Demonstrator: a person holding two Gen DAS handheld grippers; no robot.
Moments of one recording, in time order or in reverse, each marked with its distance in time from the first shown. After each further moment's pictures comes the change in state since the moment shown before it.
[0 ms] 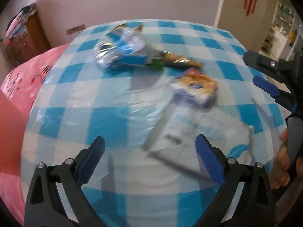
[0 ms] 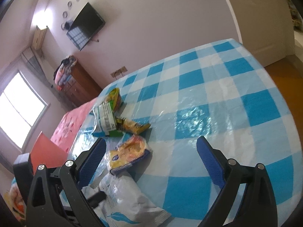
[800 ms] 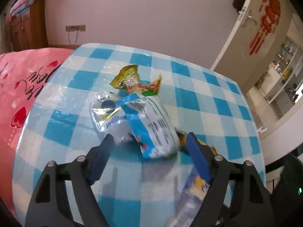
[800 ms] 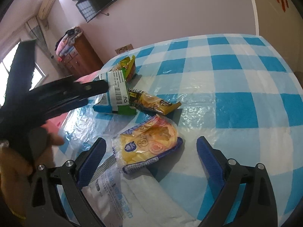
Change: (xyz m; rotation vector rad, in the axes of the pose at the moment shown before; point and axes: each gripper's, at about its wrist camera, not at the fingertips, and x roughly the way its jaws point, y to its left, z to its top) left arm 0.040 0.046 0.118 -0.175 -0.111 -0.154; right arm 0.057 0.045 -0.017 -0.164 0.130 -0.044
